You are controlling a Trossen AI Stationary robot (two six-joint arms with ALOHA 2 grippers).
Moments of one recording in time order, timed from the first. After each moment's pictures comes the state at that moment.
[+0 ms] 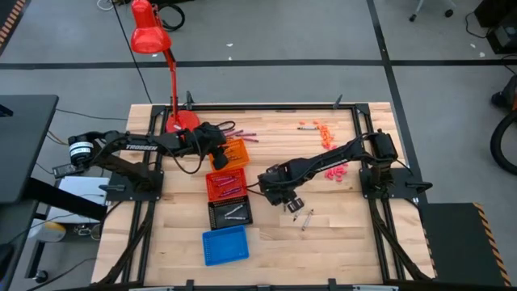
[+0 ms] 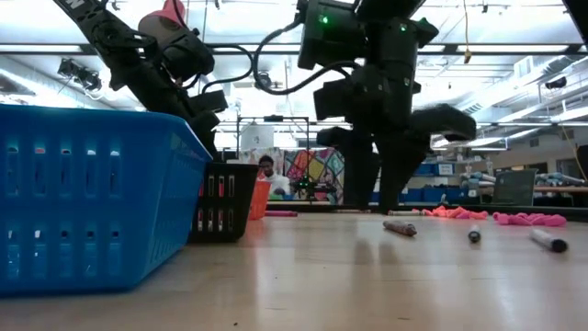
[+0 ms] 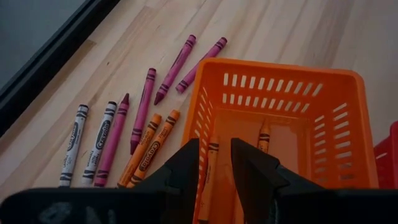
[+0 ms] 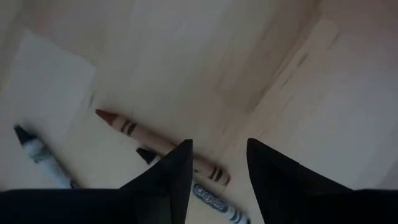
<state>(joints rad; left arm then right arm) 0.37 1.32 0.60 -0.04 -0.15 -0.01 0.12 1.94 1.33 -0.78 0.01 -0.40</state>
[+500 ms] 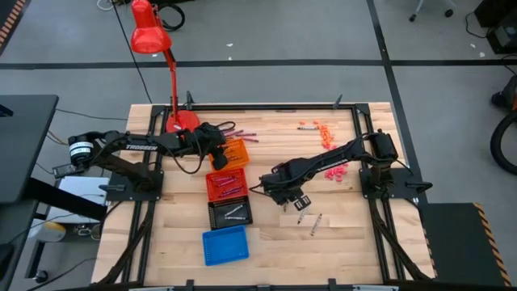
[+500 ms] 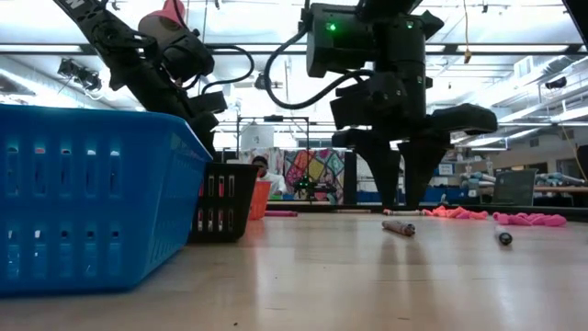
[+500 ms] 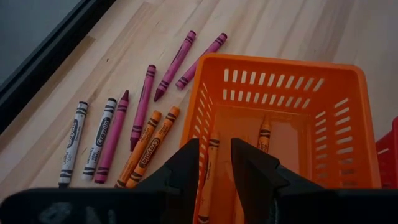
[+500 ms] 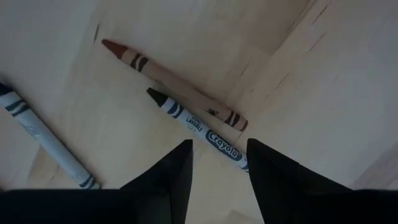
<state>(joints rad) 0.37 1.32 0.60 -0.05 -0.15 -0.01 0.12 1.94 1.34 -0.93 0.04 -0.43</state>
